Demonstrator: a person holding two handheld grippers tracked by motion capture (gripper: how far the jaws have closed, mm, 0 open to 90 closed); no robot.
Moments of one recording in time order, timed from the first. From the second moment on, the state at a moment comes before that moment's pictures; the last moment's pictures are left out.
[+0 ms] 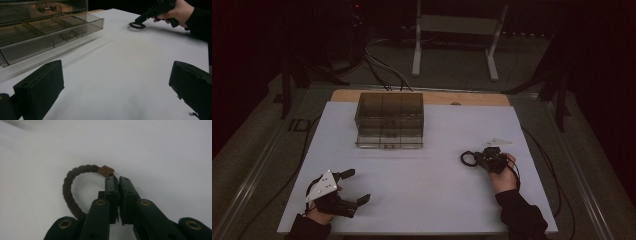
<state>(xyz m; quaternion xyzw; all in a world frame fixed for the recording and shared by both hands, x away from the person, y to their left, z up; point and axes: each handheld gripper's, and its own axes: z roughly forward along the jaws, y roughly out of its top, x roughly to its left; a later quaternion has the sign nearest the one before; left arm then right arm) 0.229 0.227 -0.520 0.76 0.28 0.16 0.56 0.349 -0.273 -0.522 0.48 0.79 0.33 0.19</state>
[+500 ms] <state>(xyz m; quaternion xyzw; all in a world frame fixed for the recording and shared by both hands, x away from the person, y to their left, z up) 0.229 0.227 -0.520 0.76 0.29 0.16 0.56 0.345 -0.269 -0.512 0.48 0.79 0.34 0.19</state>
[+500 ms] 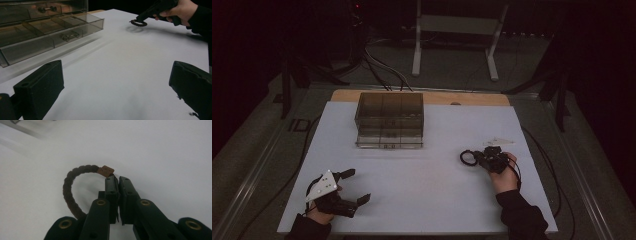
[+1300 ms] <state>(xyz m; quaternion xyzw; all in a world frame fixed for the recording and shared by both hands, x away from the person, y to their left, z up) 0.229 0.226 -0.519 0.76 0.28 0.16 0.56 0.346 -0.241 -0.494 0.44 0.80 0.35 0.19</state>
